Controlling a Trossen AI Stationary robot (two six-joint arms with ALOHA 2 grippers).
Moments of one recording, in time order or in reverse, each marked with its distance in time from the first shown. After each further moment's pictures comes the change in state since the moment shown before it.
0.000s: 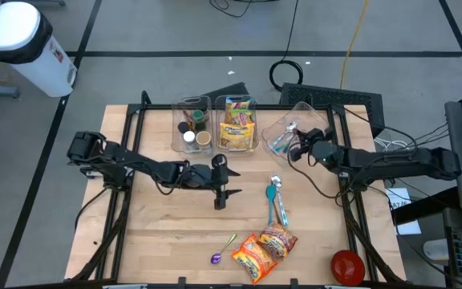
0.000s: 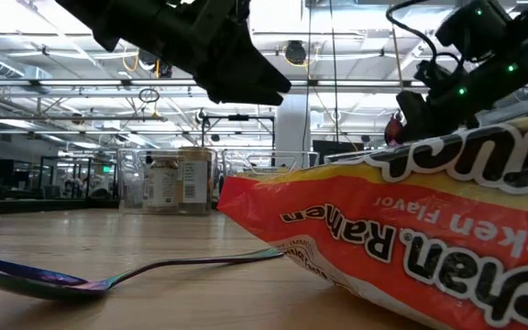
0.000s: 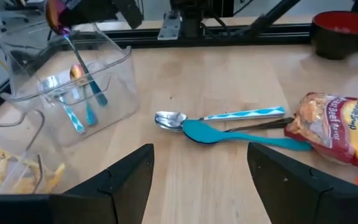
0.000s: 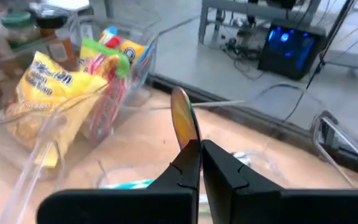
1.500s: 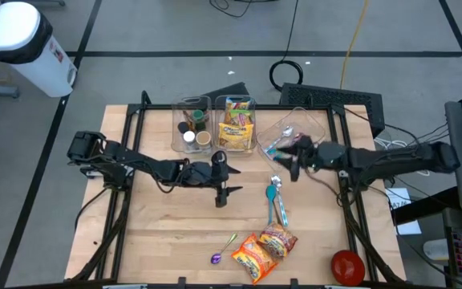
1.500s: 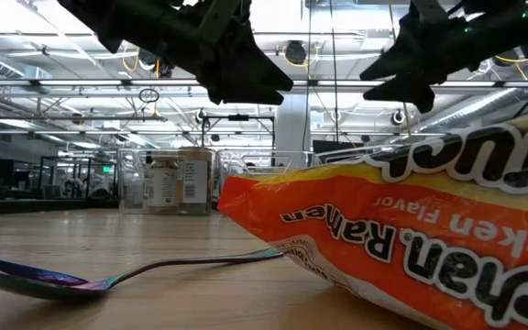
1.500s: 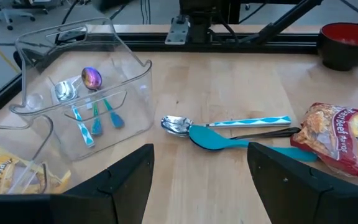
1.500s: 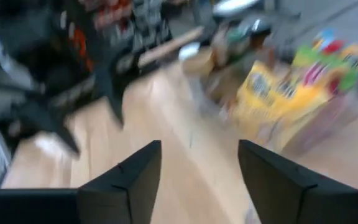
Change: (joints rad) left arm 0.019 0.000 0.000 0.018 0.000 -0.024; right arm 0.136 0.017 0.123 0.130 -0.545 0.083
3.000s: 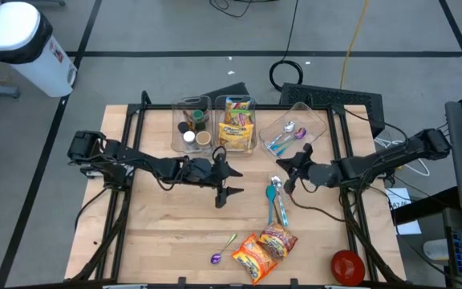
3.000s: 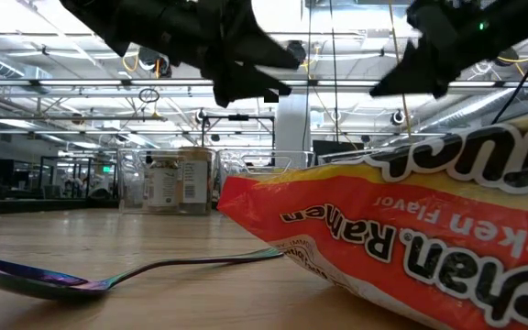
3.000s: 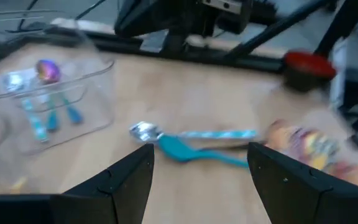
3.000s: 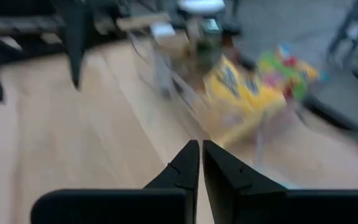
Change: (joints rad) left arm 0.025 0.000 -0.001 0.042 0.141 -0.106; right arm 0.289 0.135 0.066 -0.146 0.449 -0.084
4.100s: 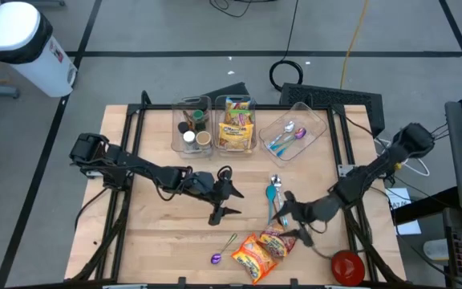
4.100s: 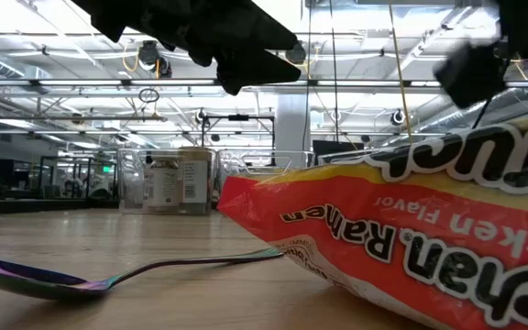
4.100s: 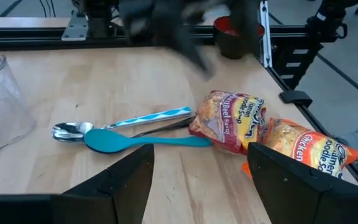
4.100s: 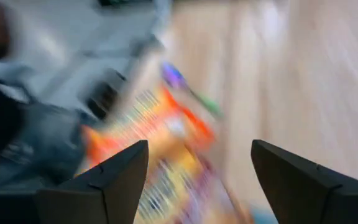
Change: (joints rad) left arm -0.108 0.035 0.064 -0.089 0.114 0.094; right arm 0.367 0.265 -0.001 0.326 -0.456 0.010
